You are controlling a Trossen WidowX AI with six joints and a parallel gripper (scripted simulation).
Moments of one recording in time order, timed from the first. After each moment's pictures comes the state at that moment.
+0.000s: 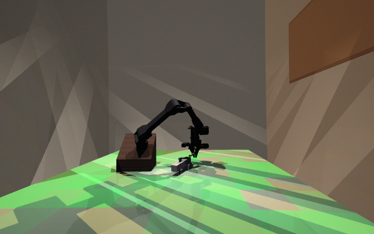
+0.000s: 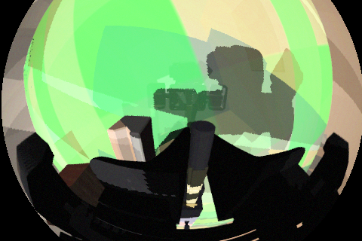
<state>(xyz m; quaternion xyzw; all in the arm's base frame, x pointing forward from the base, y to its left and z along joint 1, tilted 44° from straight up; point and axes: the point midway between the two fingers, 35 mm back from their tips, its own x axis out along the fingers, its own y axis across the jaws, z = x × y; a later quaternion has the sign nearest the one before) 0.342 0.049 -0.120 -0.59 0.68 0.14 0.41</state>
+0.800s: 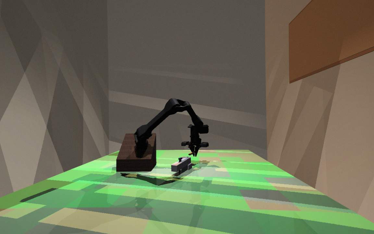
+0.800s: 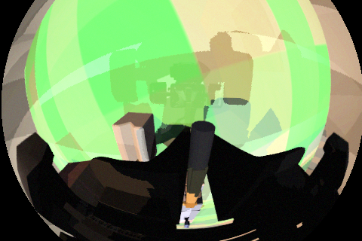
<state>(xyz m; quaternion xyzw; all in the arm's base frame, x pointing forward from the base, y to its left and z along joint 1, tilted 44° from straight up) 0.340 0.055 -0.113 -0.59 0.68 0.14 0.41</state>
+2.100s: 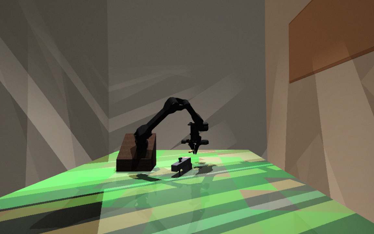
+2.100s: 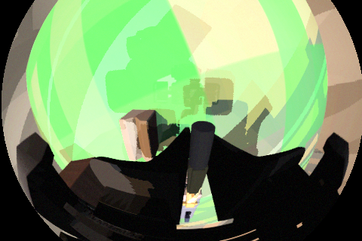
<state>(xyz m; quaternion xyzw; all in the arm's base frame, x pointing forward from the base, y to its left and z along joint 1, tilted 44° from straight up) 0.340 0.066 -0.101 -0.59 0.68 0.14 0.41</state>
